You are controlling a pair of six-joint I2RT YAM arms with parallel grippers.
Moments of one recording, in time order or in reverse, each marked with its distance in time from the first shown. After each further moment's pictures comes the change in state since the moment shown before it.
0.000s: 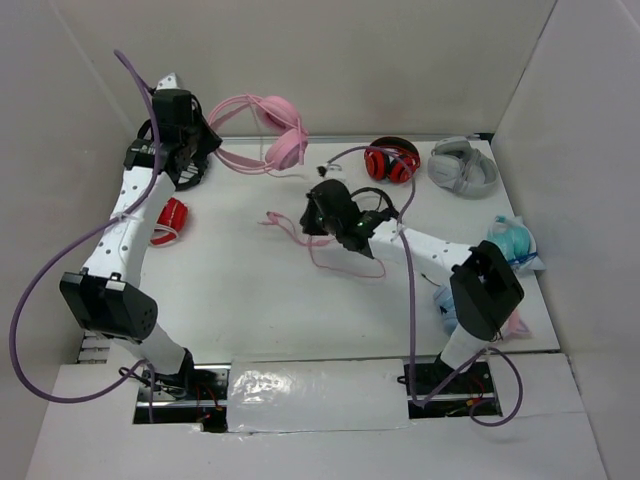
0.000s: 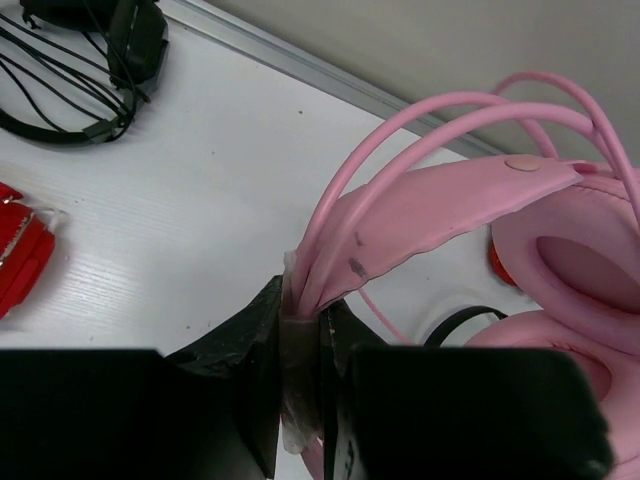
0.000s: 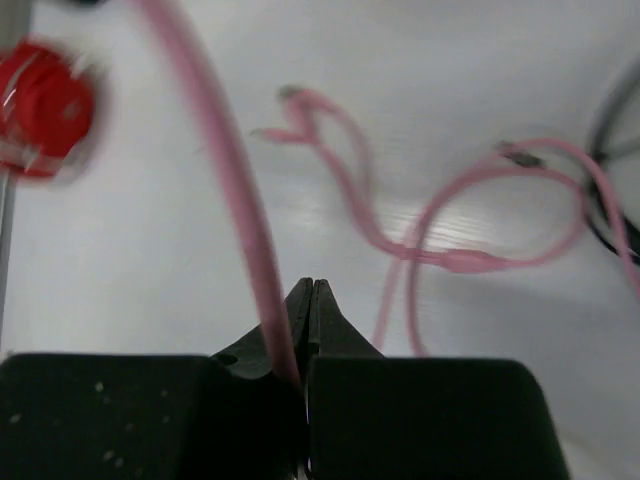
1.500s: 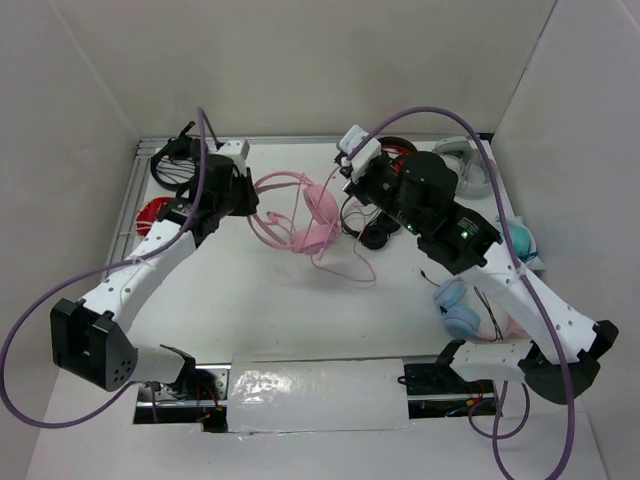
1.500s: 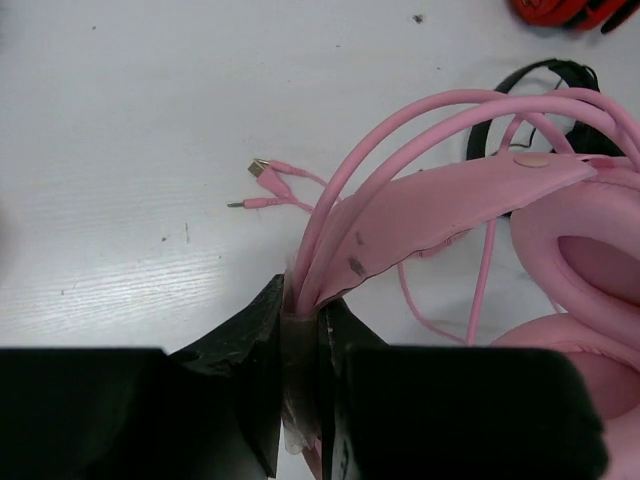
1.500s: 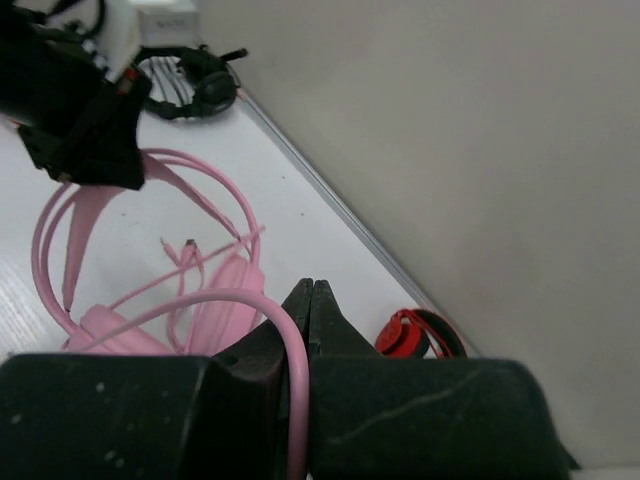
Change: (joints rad) left arm -0.200 -0.257 -0.543 0.219 0.097 0.267; right arm 0.058 -0.515 0.222 -0.189 -0.101 -1.185
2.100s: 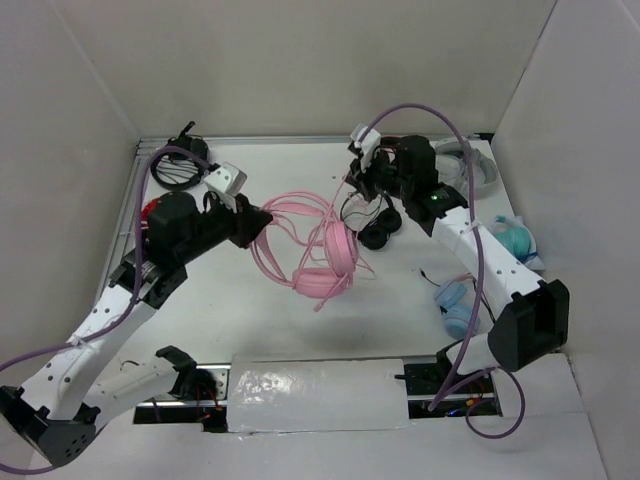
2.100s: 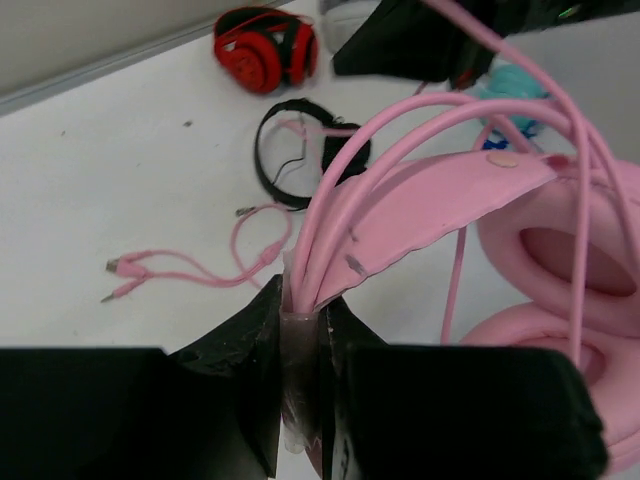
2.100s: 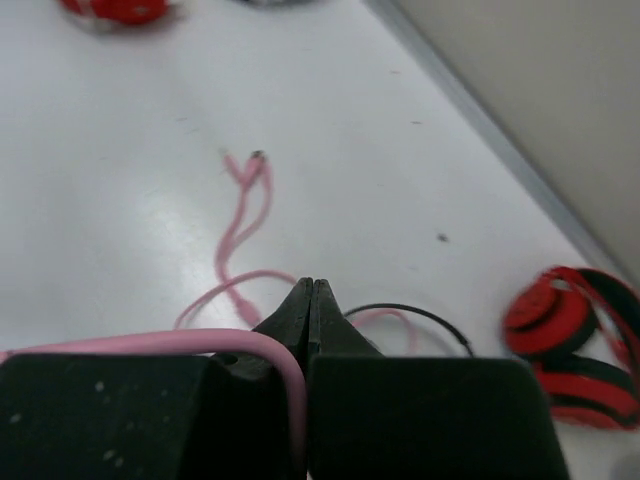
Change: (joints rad) left arm -0.173 -0.424 -0.183 0.112 0.239 0.153; right arm -0.394 0.258 -0.129 0.115 -0.533 0.097
